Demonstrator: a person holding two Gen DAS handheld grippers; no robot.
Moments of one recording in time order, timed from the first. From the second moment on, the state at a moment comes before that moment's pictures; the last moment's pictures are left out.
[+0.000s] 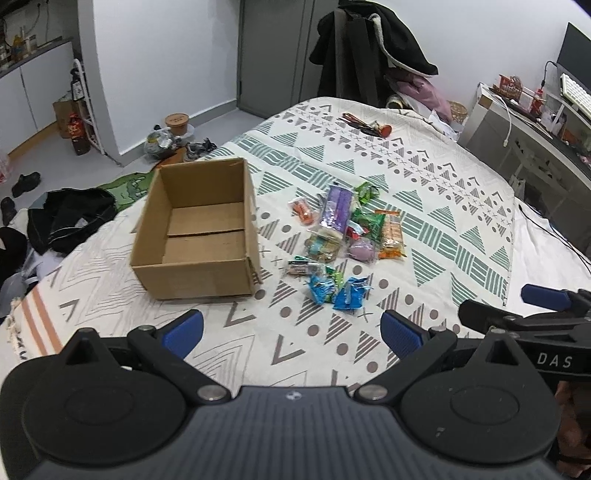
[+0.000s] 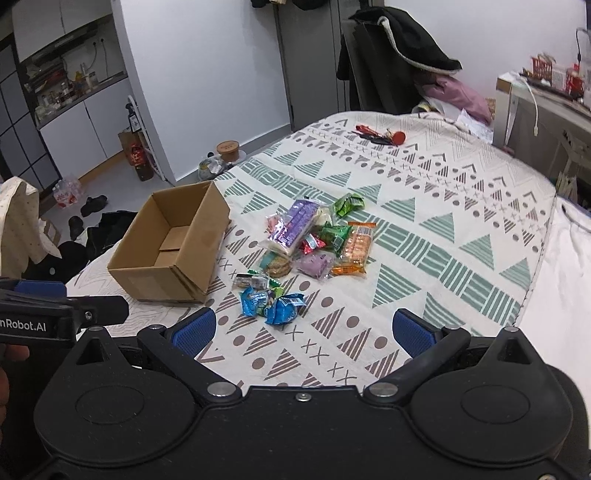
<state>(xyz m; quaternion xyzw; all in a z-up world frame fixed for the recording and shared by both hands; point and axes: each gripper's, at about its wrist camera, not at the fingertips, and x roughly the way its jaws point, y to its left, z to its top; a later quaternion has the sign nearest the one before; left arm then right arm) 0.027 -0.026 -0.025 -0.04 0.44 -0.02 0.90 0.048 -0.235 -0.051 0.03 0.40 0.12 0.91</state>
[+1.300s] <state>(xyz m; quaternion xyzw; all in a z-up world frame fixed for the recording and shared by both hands) 0.147 -0.045 -0.134 -0.14 0.51 0.05 0.85 0.164 -0.258 -0.171 0.24 0.51 0.10 0.82</state>
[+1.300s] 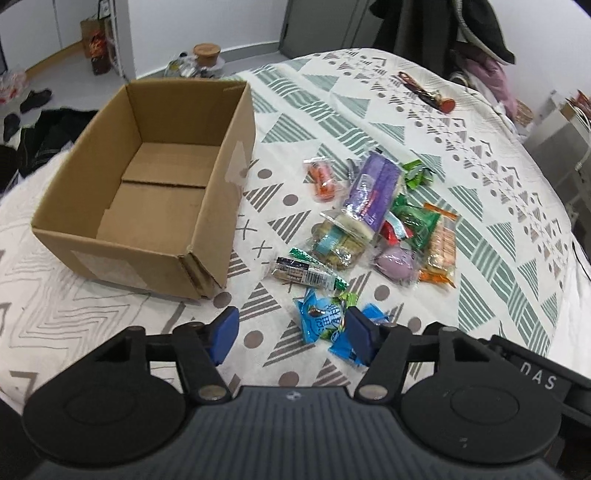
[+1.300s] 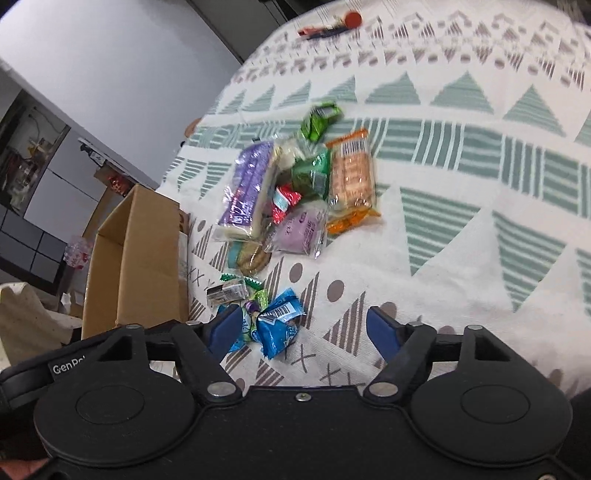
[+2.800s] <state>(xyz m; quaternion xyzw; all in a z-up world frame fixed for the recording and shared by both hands) 0.152 -0.014 -0.150 -0.27 0.49 0.13 0.82 0.204 -0.230 -0.228 0.30 0.58 0.14 0.74</state>
